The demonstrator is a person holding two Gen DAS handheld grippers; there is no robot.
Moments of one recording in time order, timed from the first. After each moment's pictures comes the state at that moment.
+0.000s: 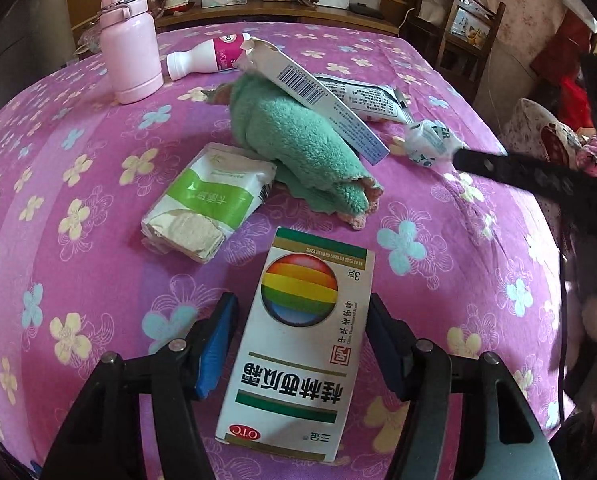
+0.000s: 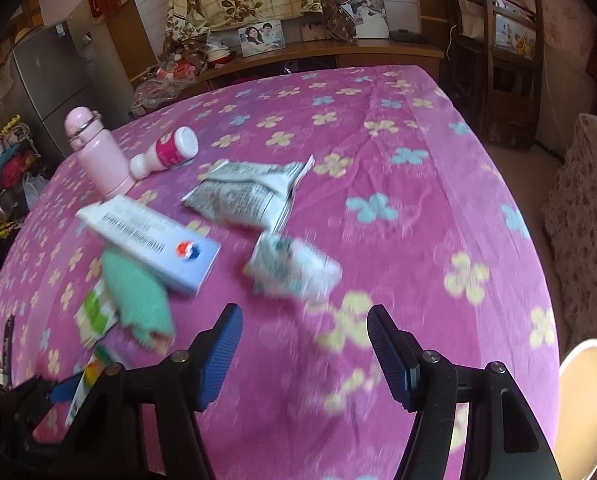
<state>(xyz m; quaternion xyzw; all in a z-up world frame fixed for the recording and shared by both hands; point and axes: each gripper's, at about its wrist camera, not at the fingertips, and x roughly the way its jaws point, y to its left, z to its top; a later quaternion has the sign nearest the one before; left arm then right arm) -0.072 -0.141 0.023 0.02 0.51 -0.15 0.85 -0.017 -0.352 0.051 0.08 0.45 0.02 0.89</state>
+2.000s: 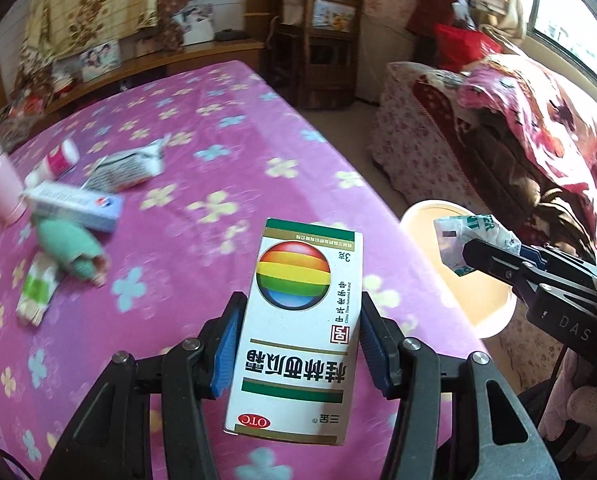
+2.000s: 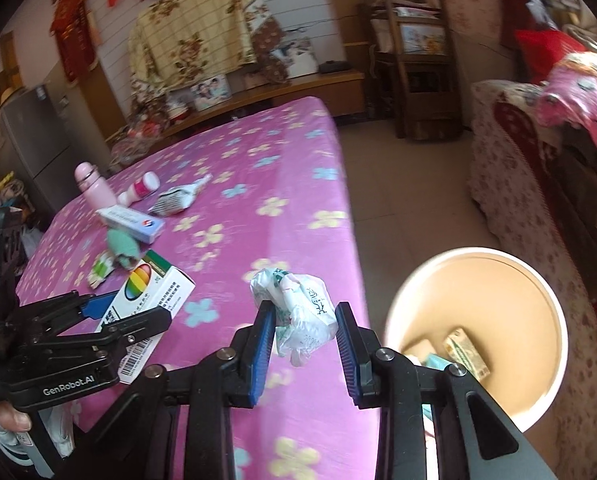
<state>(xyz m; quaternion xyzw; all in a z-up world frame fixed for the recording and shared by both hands) -0.165 -0.317 0.081 0.10 0.44 -0.31 0.84 -0.237 -0.491 0.091 0.15 0.39 -0.05 0.91</state>
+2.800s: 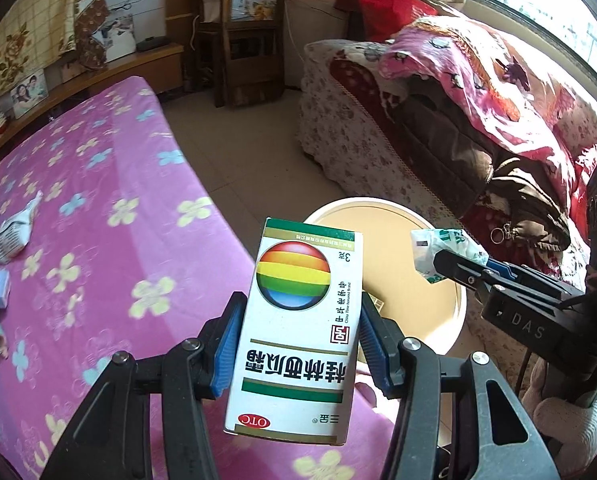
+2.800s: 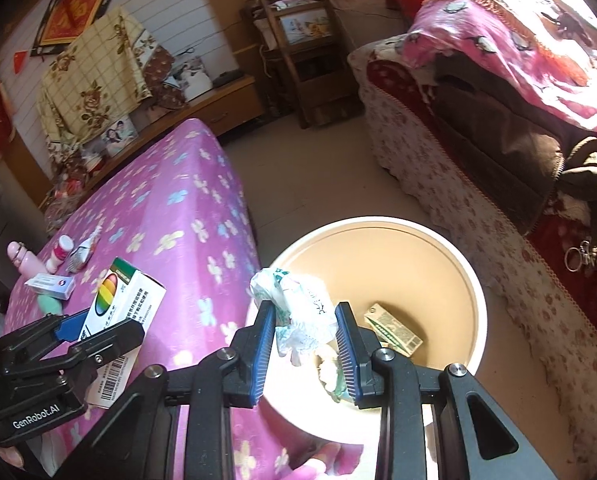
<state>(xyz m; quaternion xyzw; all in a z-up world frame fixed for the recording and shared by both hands) -0.191 -0.452 0.074 0.14 0.44 -0.39 0.80 -0.288 -0.615 0.061 0.24 0.38 -0.19 0.87</state>
